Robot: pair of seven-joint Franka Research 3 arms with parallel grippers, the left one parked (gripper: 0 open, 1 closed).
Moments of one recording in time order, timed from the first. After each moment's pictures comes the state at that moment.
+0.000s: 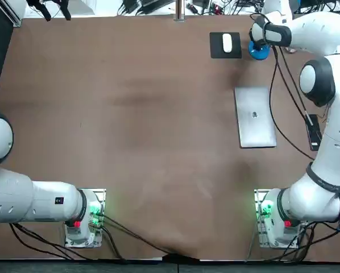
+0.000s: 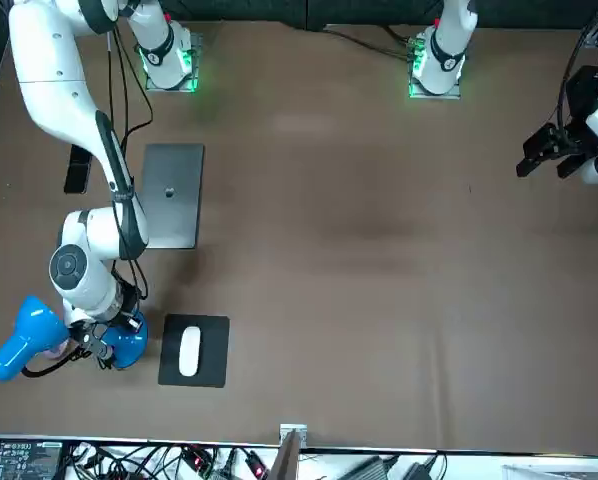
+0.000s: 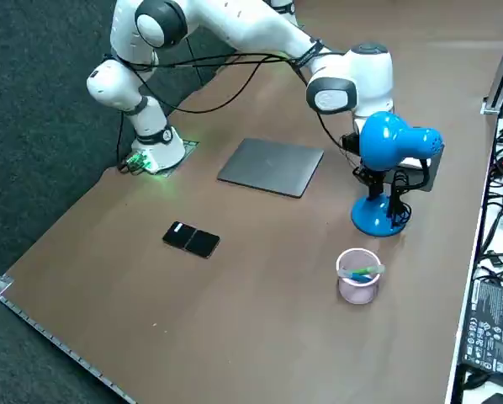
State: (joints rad) arm 0.04 0.78 0.02 -1.47 -0.21 2.39 0.62
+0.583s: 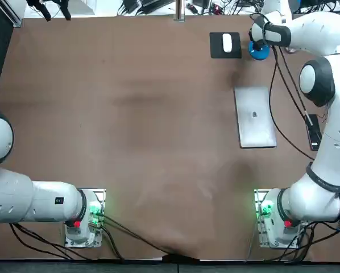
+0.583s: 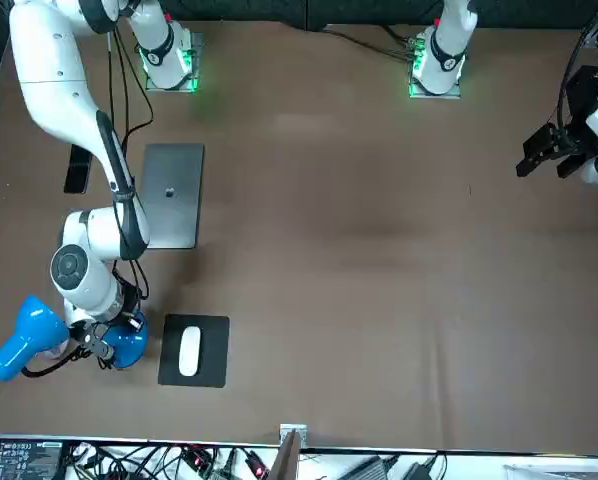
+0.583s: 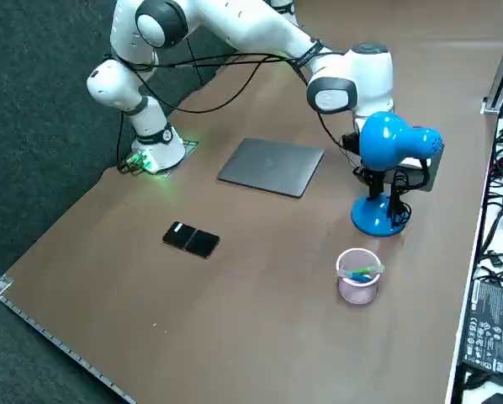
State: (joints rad) arm 0.04 0.79 0.02 -1.47 -0.21 2.39 0.62
